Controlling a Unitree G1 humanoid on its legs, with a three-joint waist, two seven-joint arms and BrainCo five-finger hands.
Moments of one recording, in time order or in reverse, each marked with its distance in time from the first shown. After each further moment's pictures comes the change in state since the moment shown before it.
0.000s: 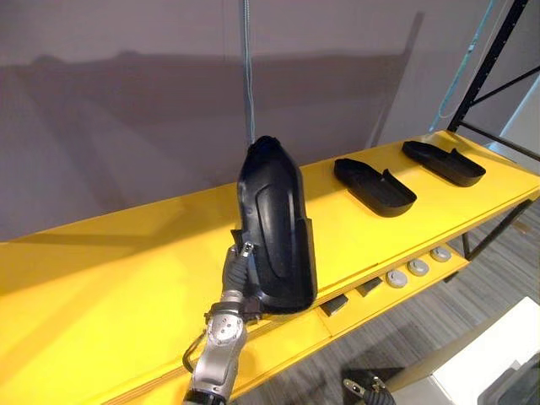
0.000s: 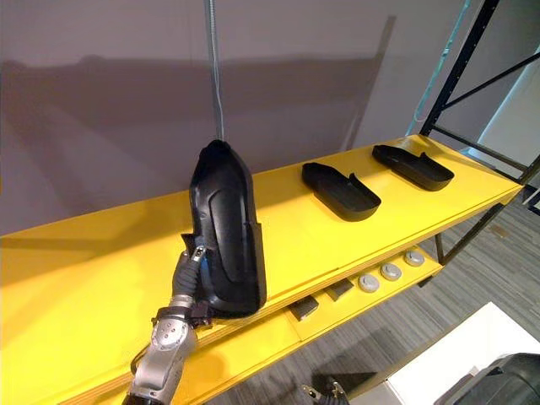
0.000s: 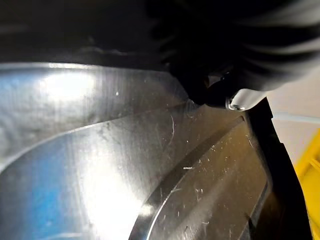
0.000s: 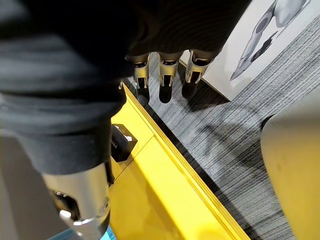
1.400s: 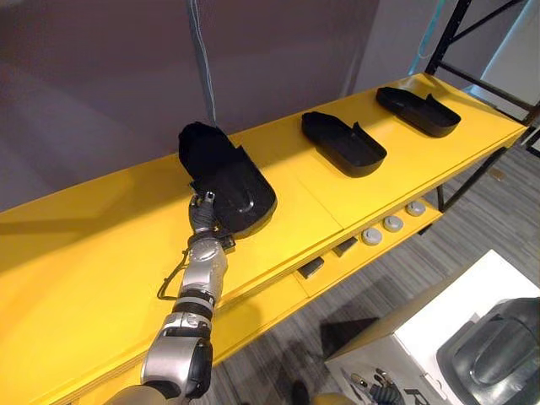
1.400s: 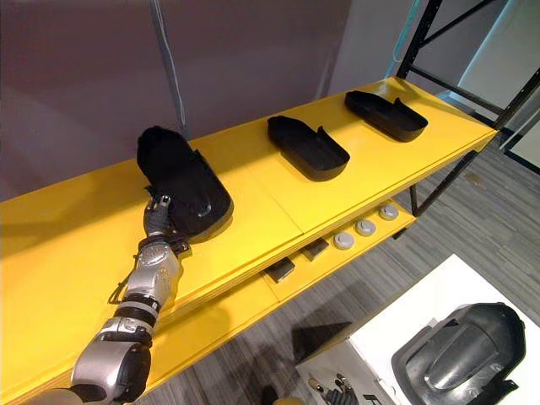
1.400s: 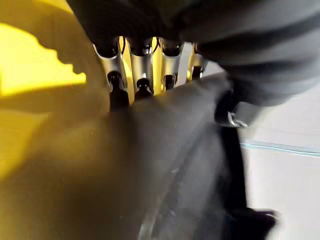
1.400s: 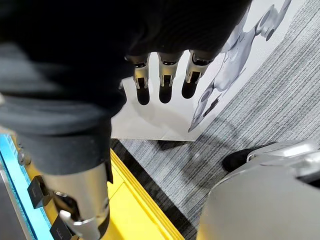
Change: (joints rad) left arm -0.588 0.103 0.252 0.573 -0.161 0.058 0.120; right arm -0.030 -0.027 -0.013 -0.004 0.008 0.002 -0.015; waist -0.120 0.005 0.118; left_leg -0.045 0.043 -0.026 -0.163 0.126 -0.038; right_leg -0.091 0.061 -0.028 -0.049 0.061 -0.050
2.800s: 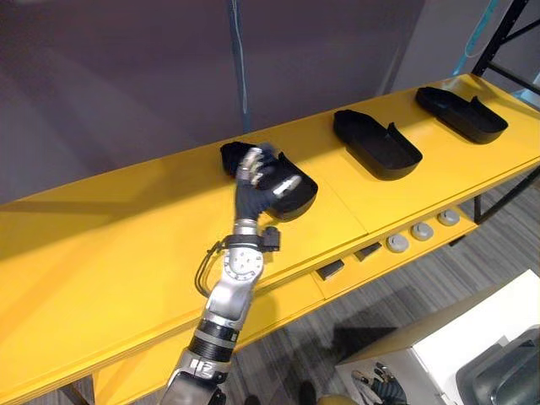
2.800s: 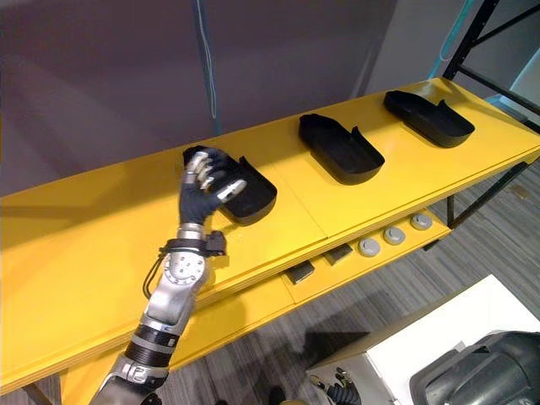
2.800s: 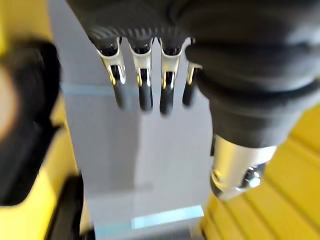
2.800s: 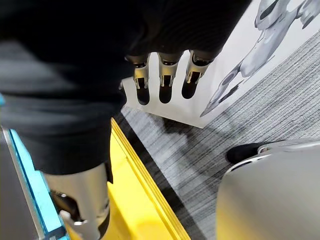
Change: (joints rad) left arm 0.245 -0.092 -0.439 -0.719 0.316 -0.032 -0.119; right arm 0.013 -0.045 0.061 -0.030 0.015 -0.002 0.025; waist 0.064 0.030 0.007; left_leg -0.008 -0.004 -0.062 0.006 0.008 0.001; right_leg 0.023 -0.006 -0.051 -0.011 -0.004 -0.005
